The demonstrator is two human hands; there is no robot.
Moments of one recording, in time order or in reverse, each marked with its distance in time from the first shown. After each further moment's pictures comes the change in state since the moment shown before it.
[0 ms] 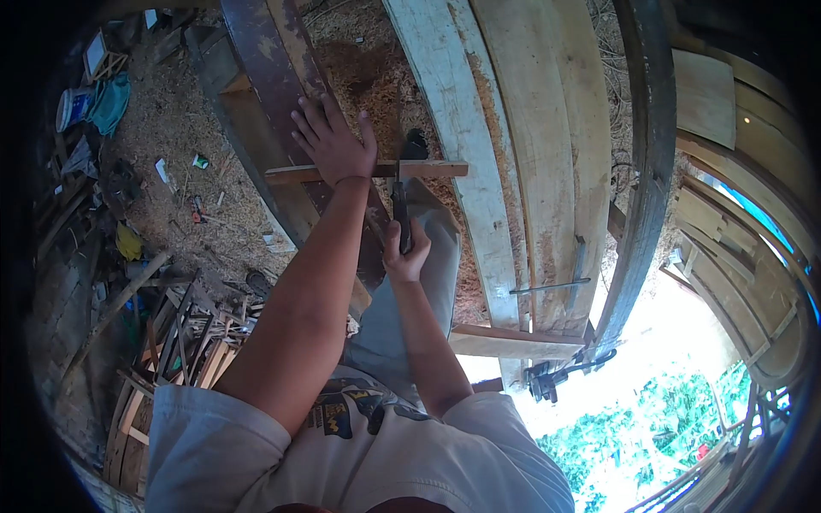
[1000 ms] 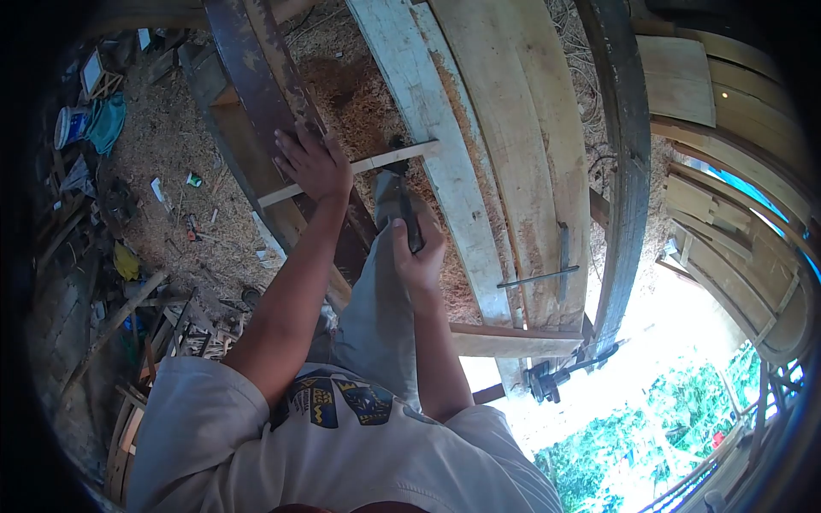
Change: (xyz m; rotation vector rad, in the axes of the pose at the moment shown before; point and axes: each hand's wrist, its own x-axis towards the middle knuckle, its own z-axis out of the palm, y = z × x) left_hand -0.036 -0.012 0.006 -0.058 0.026 -0.090; right_hand 0.013 -0.057 -0.072 -0.042 -0.062 -0.027
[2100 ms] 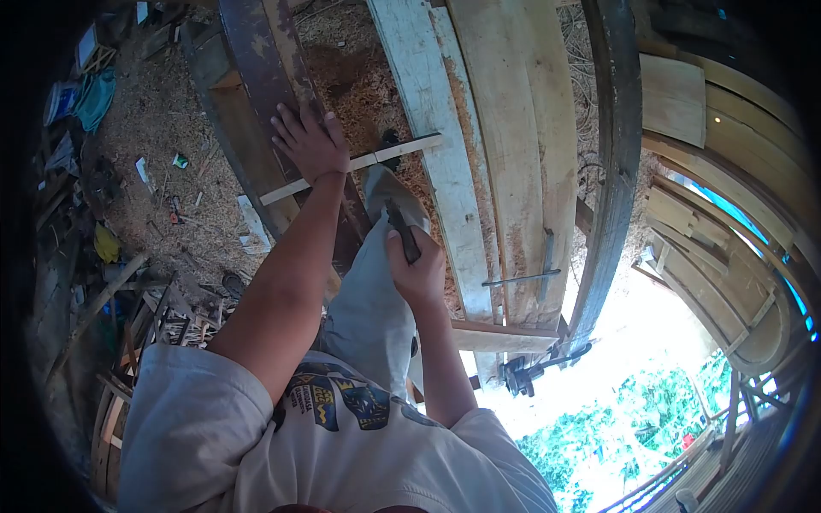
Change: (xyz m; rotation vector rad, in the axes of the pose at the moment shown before) left_hand 0.030 0.003 0.000 -0.112 0.031 -0.035; right_hand -0.002 -0.058 -0.010 -0.286 -0.183 0.157
